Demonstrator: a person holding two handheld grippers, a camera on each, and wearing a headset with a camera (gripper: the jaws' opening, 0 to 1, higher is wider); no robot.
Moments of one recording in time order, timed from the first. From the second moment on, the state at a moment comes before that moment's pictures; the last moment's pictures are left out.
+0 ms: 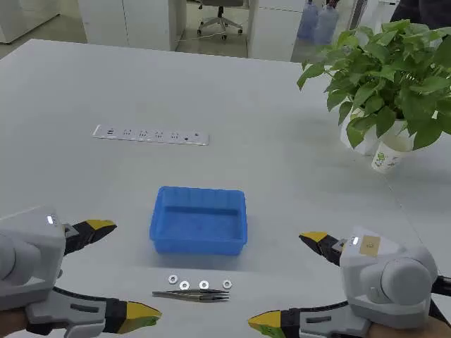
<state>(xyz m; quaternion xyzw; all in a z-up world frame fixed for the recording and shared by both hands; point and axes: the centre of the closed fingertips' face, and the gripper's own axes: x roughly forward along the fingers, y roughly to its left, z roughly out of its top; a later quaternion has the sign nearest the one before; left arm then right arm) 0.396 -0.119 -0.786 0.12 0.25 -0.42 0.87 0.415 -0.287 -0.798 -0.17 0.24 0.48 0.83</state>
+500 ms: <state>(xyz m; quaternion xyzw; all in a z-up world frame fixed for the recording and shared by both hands) 0.397 -0.120 -0.787 0.12 0.25 -0.42 0.87 0.416 -0.286 -0.797 -0.17 0.24 0.48 0.83</state>
